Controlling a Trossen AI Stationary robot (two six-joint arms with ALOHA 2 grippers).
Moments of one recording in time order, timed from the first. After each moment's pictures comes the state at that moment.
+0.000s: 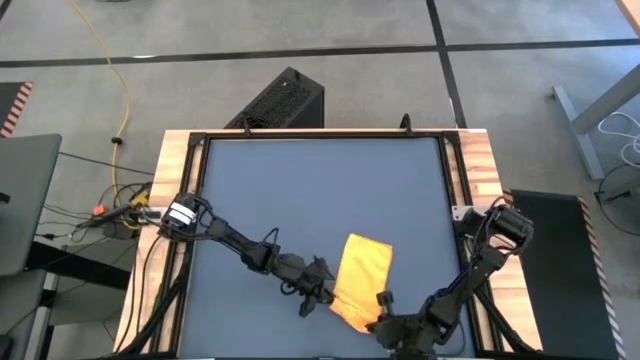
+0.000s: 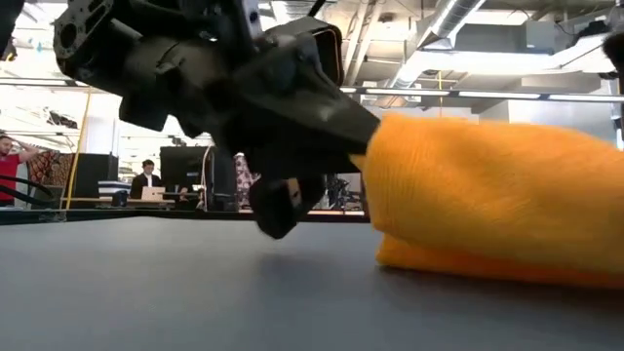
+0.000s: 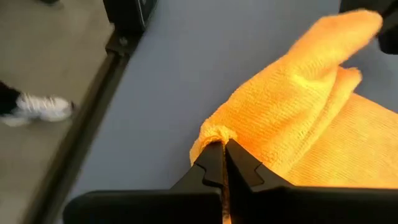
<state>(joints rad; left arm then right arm) -0.36 2.06 0.93 0.85 0.17 -0.73 0.95 1.89 1.06 -0.09 0.61 0.53</state>
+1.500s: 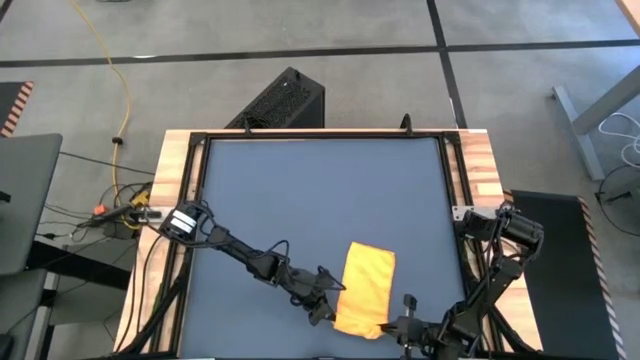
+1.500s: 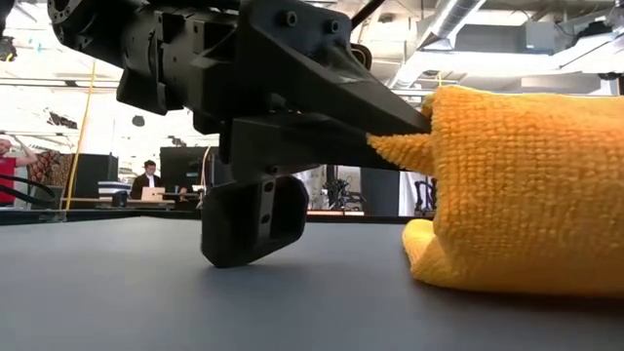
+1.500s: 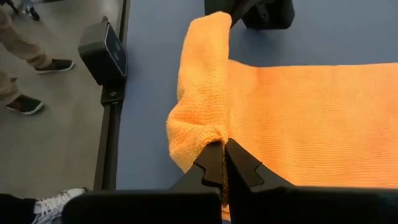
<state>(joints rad) -0.44 2.15 1.06 0.57 0.24 -1.20 1.12 1.90 1.06 -0.21 0.91 1.10</state>
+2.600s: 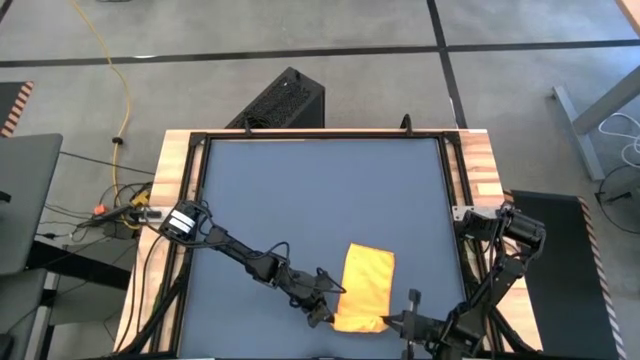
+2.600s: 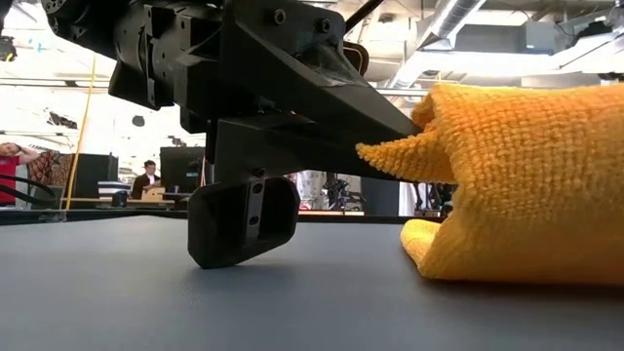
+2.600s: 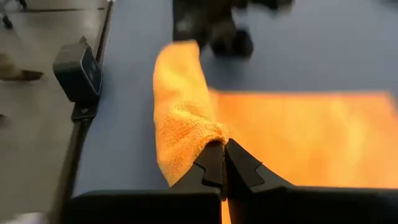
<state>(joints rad) -0.45 2.14 1.07 0.51 0.23 -1.19 1.15 1.89 1.06 -0.35 1.00 1.18</state>
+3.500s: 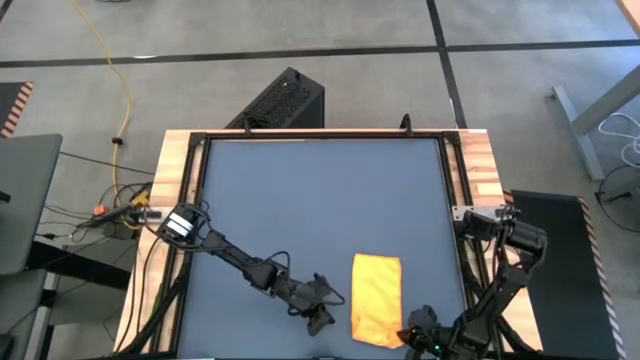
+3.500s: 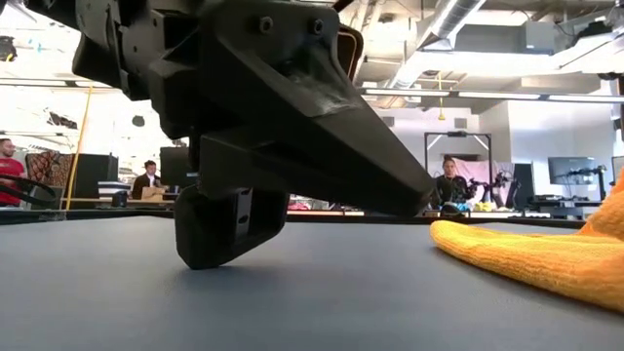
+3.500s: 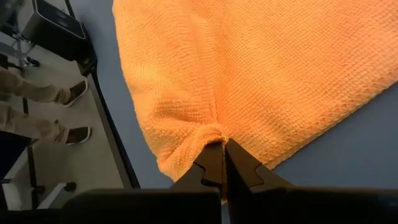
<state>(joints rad) -0.49 2.14 1.11 0.40 0.07 -1.12 1.19 1.95 1.06 -0.32 0.73 1.82</state>
